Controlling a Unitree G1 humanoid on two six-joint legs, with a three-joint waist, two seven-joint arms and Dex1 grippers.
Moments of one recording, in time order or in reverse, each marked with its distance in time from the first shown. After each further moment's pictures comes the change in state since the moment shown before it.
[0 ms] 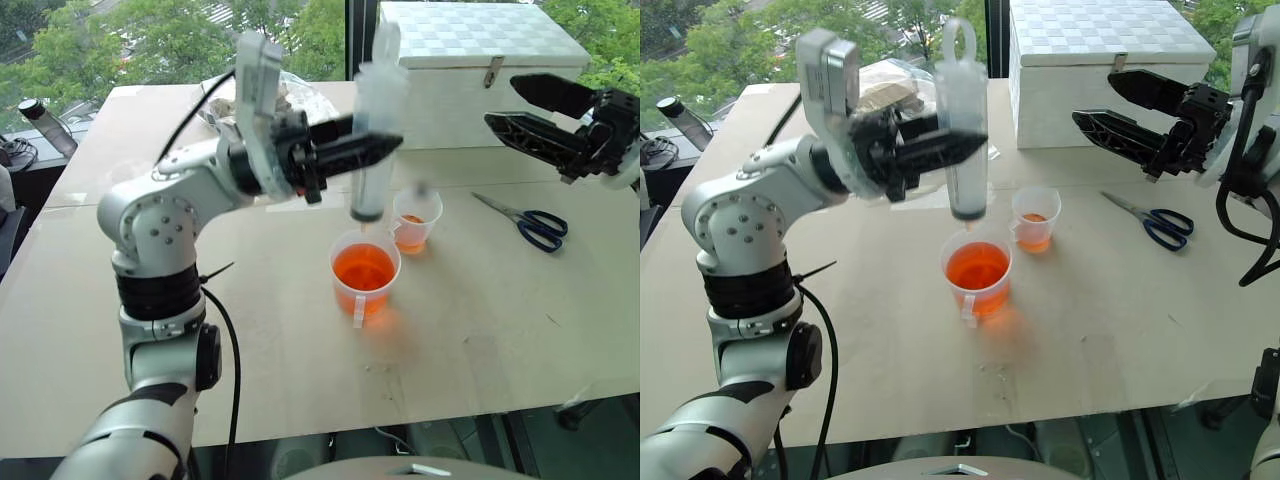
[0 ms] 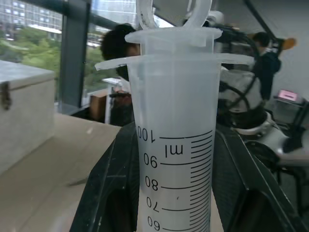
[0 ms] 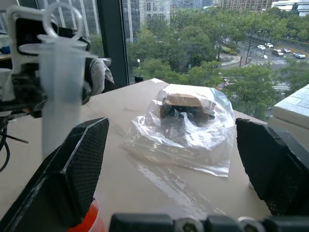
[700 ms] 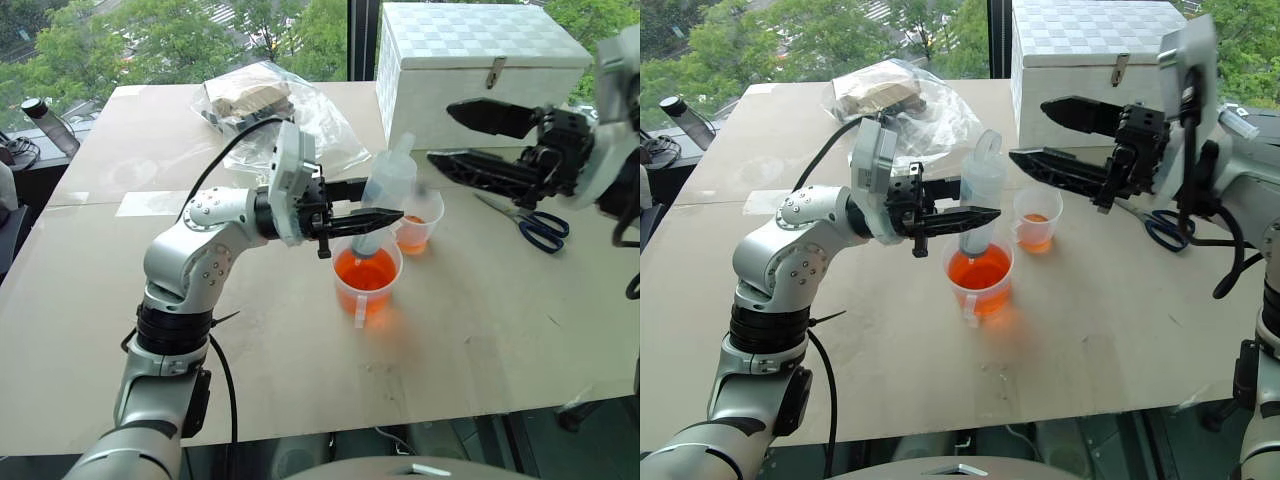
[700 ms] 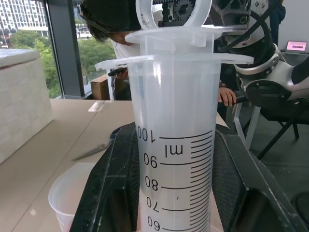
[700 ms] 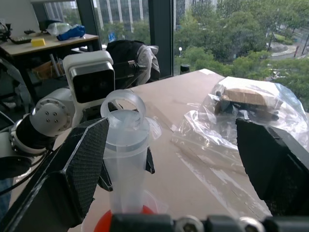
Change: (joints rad) left arm 0.190 0.014 -0.183 0.008 0.258 -0.377 -0.159; right arm -0.043 0.061 0.135 -0.153 0.065 0.097 -0.067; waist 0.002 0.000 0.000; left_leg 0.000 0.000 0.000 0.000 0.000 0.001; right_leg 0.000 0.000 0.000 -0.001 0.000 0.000
